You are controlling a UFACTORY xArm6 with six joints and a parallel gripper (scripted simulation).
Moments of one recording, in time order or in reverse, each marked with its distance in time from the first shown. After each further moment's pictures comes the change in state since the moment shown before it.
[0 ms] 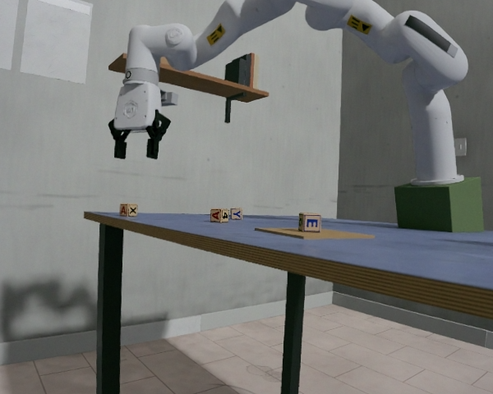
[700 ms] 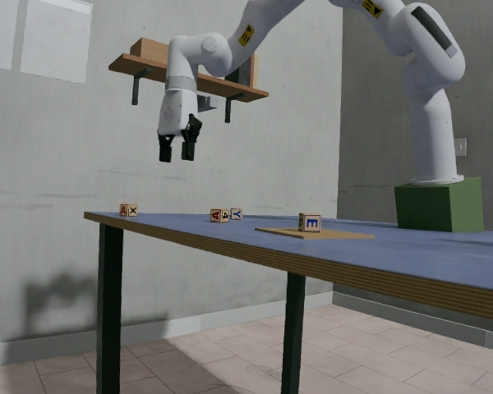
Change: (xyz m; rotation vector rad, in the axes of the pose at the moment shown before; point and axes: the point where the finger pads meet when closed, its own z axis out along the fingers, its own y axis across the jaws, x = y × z) arm 0.084 0.048 -0.005 -0.004 -0.002 0.358
